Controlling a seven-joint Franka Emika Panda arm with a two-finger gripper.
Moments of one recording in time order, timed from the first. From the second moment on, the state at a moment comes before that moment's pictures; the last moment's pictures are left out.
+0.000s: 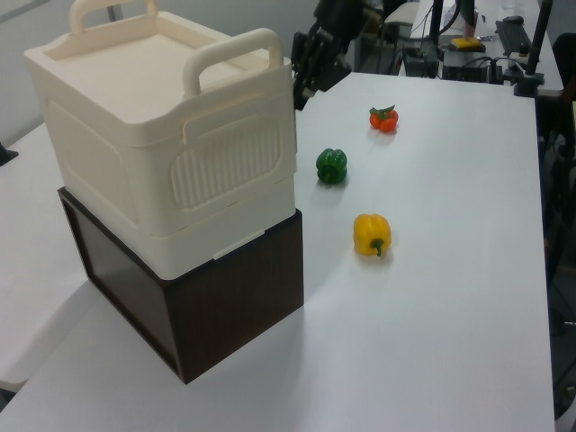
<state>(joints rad) 0.15 0.17 0.28 -1.48 0.17 2.16 -0.57</state>
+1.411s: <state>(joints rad) -0.01 0.12 0.18 -1.50 0.18 2.04 -0.58</state>
